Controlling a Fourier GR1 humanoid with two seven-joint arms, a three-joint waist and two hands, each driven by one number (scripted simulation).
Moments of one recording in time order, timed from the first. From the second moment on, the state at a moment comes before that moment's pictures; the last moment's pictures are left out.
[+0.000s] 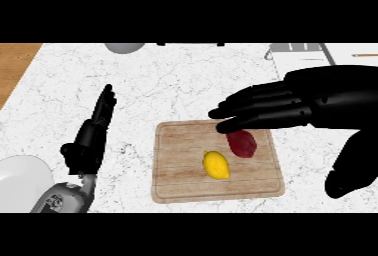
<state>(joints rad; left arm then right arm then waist) -0.18 0.30 -0.32 -1.56 0.11 0.40 0.02 -0.79 -0.52 0.19 -1.74 -0.17 1.08 0.04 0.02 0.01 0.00</state>
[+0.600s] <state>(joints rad) -0.18 0.25 -0.30 -1.53 0.07 0.39 0.01 -0.69 -0.51 0.36 -1.87 0.17 1.03 -0.07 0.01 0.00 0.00</state>
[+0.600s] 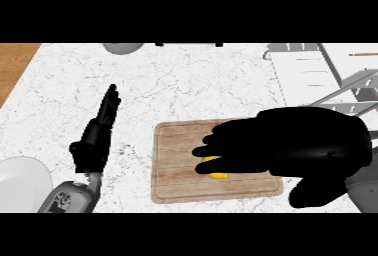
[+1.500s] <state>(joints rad) -0.17 0.21 -0.25 -1.54 0.02 0.35 0.04 -0.69 -0.63 0.53 -1.80 0.54 0.85 -0.28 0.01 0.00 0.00</state>
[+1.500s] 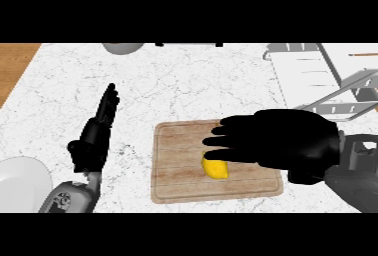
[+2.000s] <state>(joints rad) -0.18 0.18 -0.24 -1.52 0.00 0.33 0.03 -0.69 -0.63 0.63 -1.74 0.71 0.67 -0.45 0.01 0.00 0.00</state>
